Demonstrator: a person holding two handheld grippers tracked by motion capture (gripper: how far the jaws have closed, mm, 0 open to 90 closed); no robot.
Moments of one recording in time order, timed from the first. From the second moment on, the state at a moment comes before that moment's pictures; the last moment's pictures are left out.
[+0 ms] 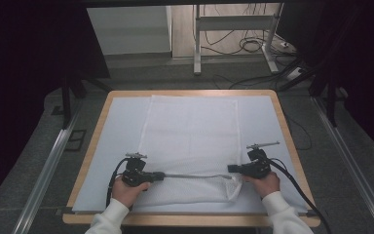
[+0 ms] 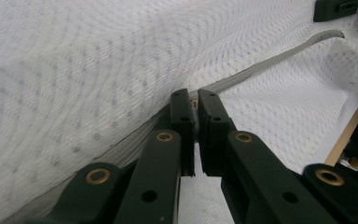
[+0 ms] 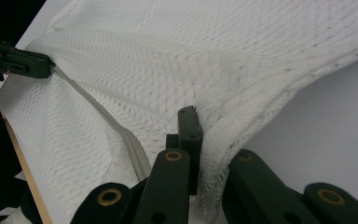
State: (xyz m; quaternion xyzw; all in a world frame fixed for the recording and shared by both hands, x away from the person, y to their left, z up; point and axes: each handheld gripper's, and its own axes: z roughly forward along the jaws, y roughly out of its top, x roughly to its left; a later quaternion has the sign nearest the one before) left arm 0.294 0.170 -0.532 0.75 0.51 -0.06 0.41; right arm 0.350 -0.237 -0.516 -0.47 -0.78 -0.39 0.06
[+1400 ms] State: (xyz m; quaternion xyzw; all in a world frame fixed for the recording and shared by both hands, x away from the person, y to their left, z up) left arm 0.281 0.221 -0.530 0.73 0.54 -0.05 0.41; right arm 0.352 -0.237 -0.519 -0.47 -0.79 -0.39 0.06
